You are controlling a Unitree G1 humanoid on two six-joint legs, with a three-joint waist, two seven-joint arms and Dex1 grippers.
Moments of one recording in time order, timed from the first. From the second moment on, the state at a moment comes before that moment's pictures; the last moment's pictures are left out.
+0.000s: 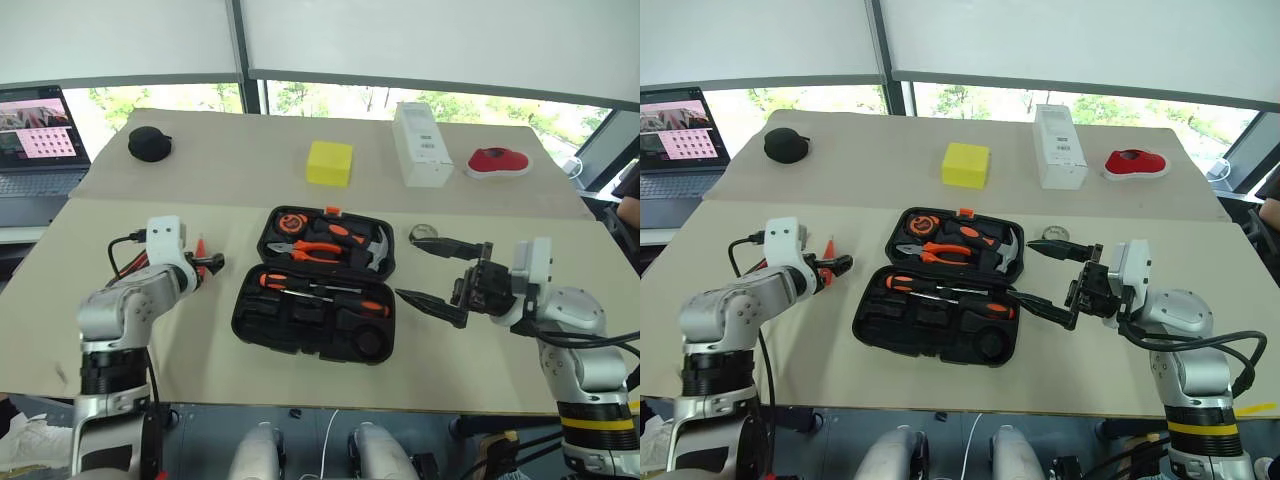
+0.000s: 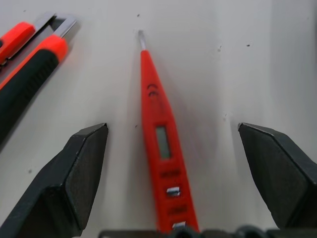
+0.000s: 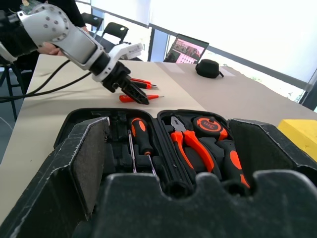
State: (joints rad) left arm -0.53 0.45 0.22 0.03 -0.48 1.07 0.01; right arm -0.21 -0.59 -0.15 -0.19 0.57 0.07 1.15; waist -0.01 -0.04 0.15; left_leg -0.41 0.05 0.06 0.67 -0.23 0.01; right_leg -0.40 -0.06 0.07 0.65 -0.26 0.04
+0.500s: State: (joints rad) left arm -0.52 0.40 0.22 0.05 -0.36 1.00 -0.05; right arm -0.21 -0.59 -0.13 -0.20 0.57 0.07 1.11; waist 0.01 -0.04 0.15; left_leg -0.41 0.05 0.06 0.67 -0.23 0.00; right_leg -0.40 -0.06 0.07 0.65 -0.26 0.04
